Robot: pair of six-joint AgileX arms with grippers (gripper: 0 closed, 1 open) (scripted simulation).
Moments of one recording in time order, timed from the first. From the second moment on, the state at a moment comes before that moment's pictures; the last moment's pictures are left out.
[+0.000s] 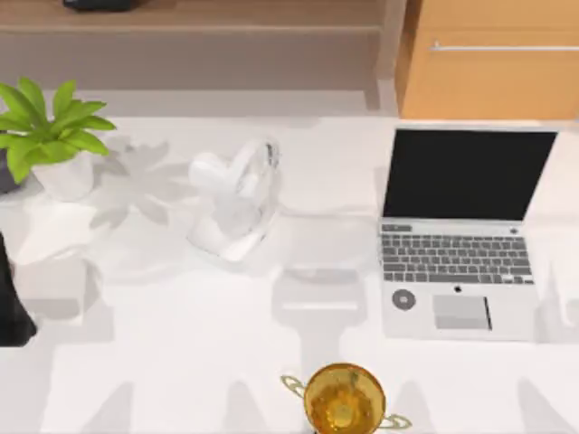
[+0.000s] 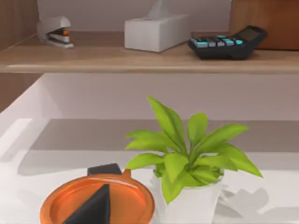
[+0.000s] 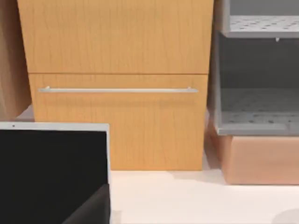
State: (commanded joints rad) left arm 0.00 0.00 0.00 0.00 0.00 0.00; right arm 0.00 0.00 0.00 0.00 0.00 0.00
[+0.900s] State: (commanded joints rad) left arm 0.00 0.00 0.00 0.00 0.00 0.00; right arm -0.47 0.91 0.11 0.68 -0.44 -0.11
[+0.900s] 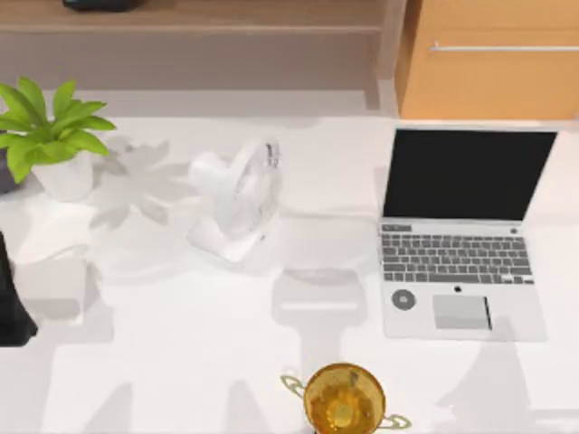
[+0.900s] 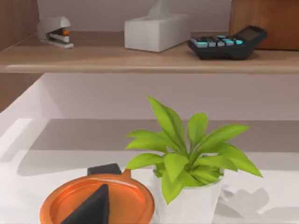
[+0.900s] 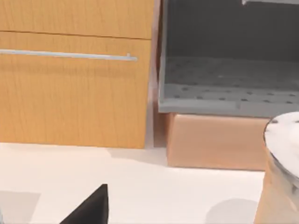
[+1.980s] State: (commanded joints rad) left arm 0.00 0.00 0.00 0.00 0.00 0.00; right arm -0.79 1.64 0.20 1.18 -0.74 -0.18
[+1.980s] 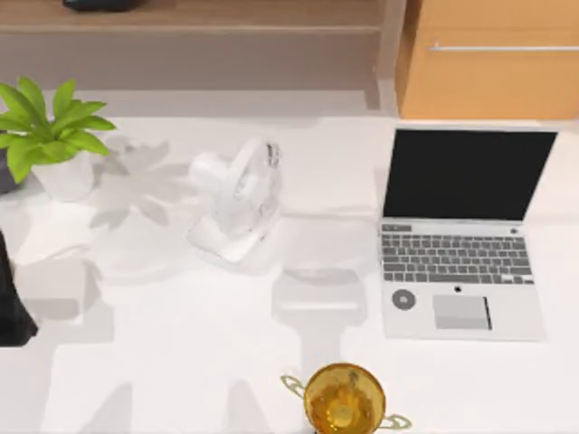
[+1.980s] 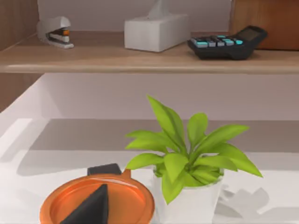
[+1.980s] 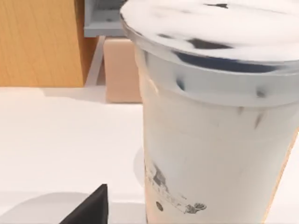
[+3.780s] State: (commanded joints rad) left arm 0.00 0.00 0.00 0.00 0.00 0.00; right arm -0.59 1.90 0.42 1.26 -0.54 -0.12
